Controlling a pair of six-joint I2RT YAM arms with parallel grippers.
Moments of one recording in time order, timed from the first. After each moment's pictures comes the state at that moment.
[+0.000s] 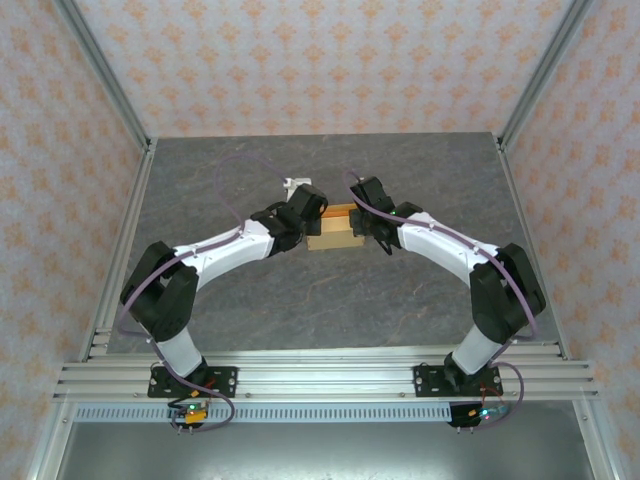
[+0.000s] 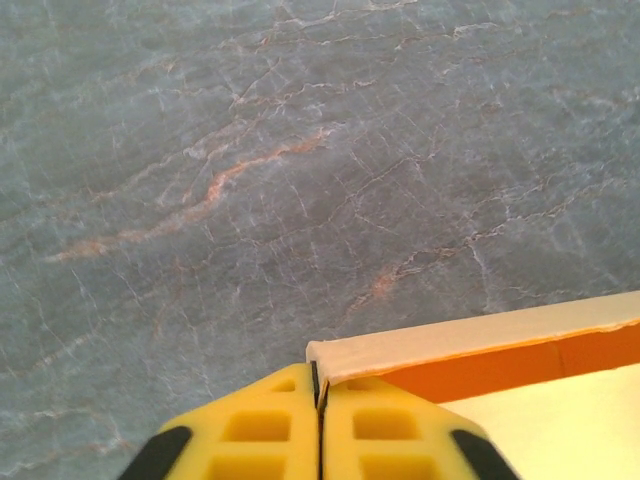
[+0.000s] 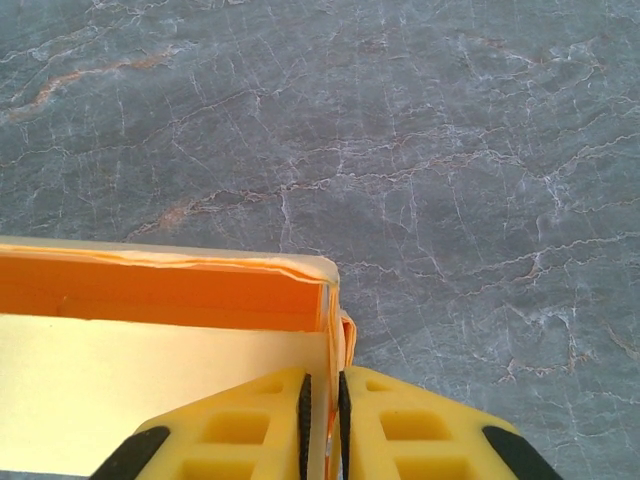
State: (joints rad) left arm -0.64 1.71 1.21 -0.34 -0.39 -0.55; right arm 0.60 1.64 1.18 -0.47 0.24 0.36
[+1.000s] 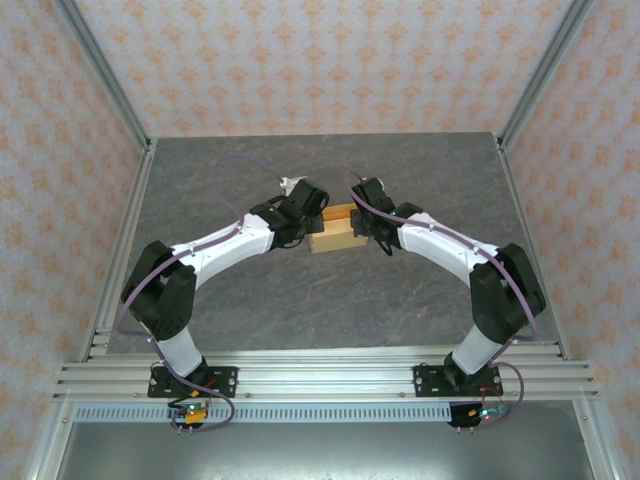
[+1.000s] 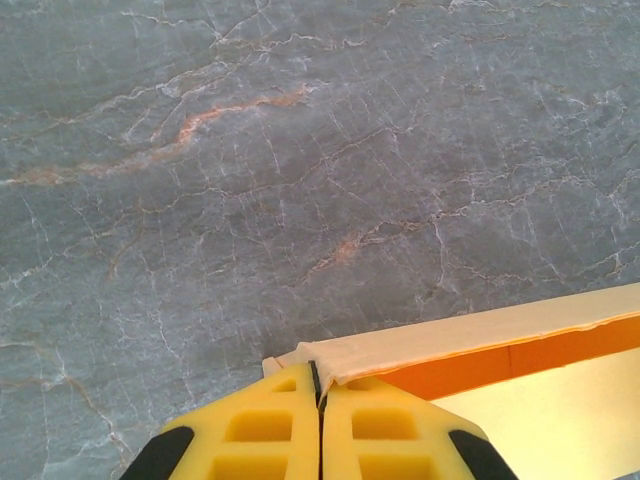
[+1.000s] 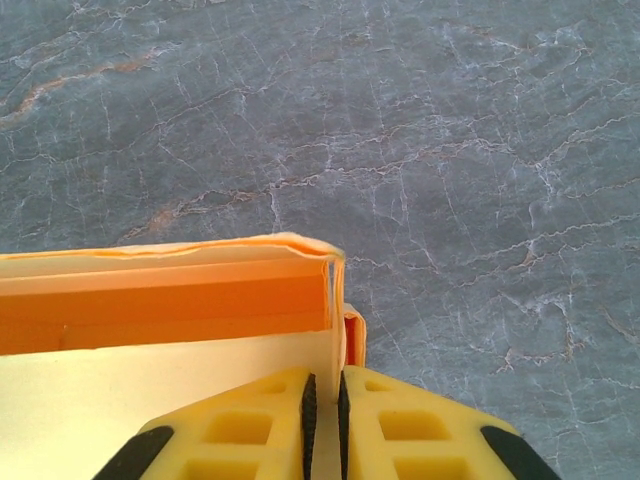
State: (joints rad) left arm -0.64 1.72 1.28 -0.46 -0.28 -0.73; right arm 0.59 1.64 1.17 -0.47 0.26 0.40
